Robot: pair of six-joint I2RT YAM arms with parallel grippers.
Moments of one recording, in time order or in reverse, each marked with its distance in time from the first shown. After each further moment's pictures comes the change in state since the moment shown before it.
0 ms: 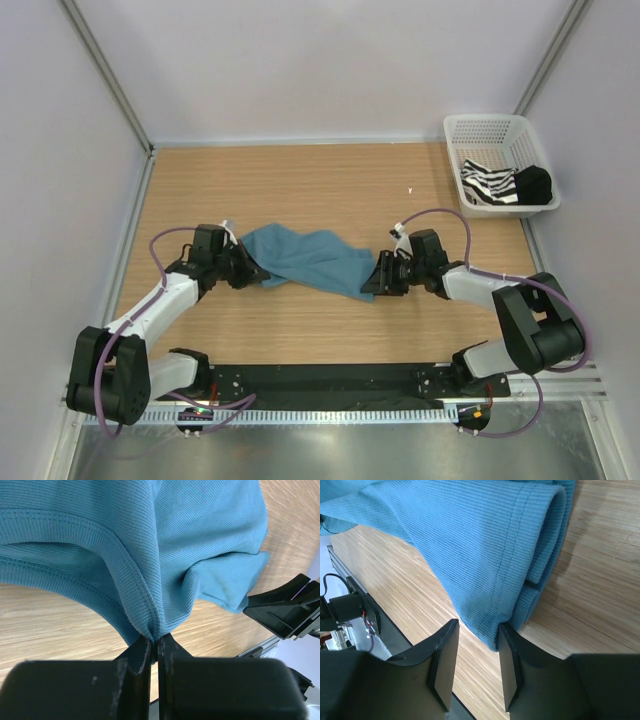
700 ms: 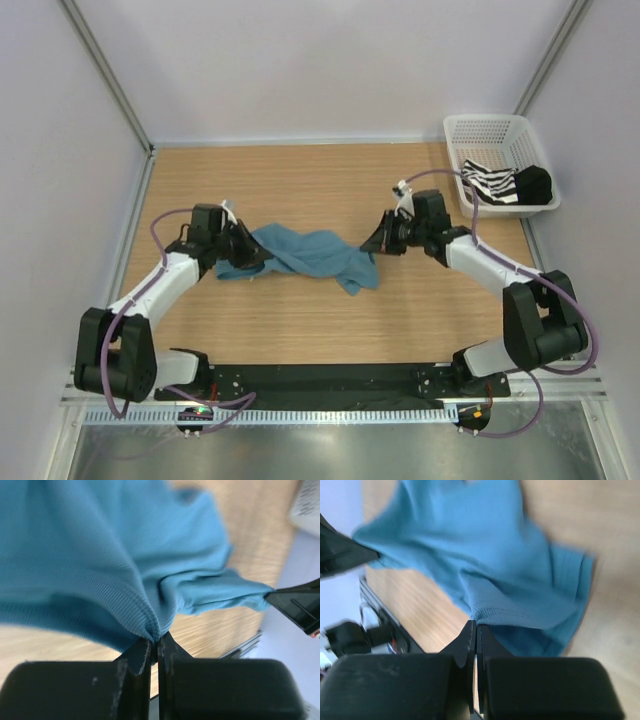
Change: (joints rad) left arm 0.024 0.088 0.120 -0.011 0.049 -0.008; right arm -0.023 0.001 0.271 -0.161 0.019 0.007
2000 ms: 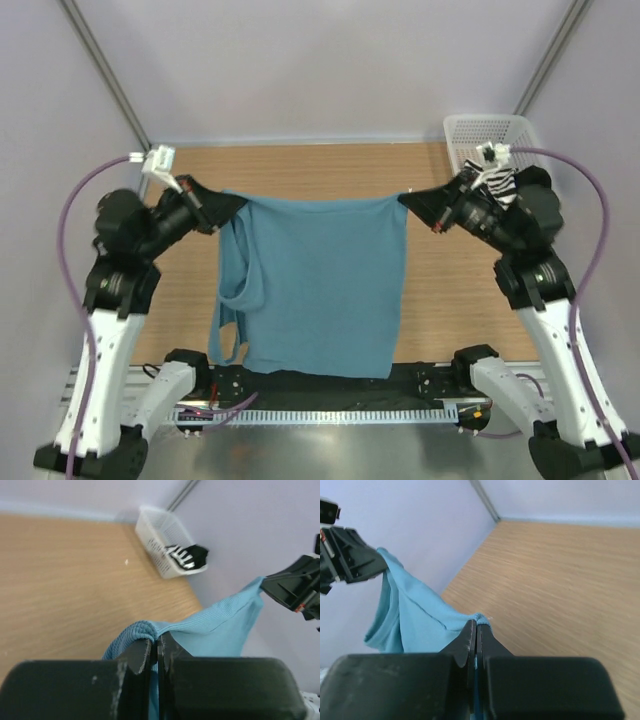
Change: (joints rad) left arm 0.042 -0.465 0.500 -0.143 0.111 0.175; right arm -0.120 -0.618 0.329 -0.132 -0.055 -0.018
